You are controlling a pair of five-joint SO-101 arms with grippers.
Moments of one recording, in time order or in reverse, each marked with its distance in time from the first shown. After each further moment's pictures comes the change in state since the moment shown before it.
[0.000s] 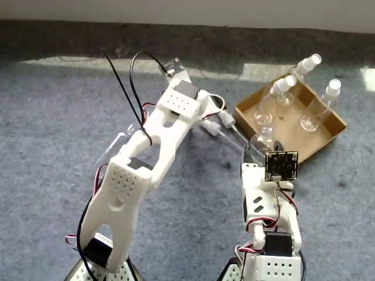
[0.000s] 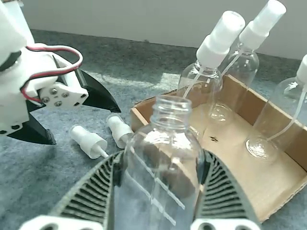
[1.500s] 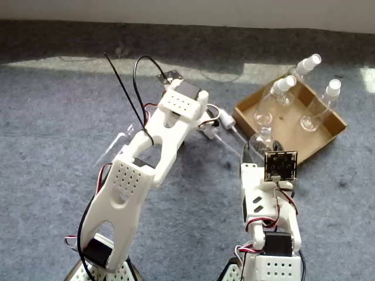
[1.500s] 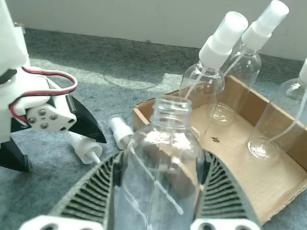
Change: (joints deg) left arm -0.3 6.7 -6.4 16.1 0.1; right arm -0.3 0.0 0.0 0.0 0.0
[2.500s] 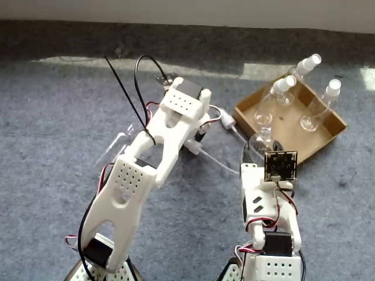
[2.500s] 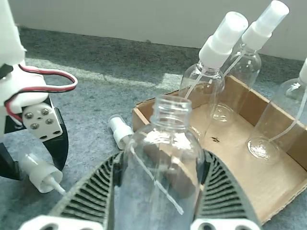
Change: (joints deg) left arm 0.1 0.8 -4.9 7.6 3.0; right arm 0.0 0.0 0.0 0.0 0.0
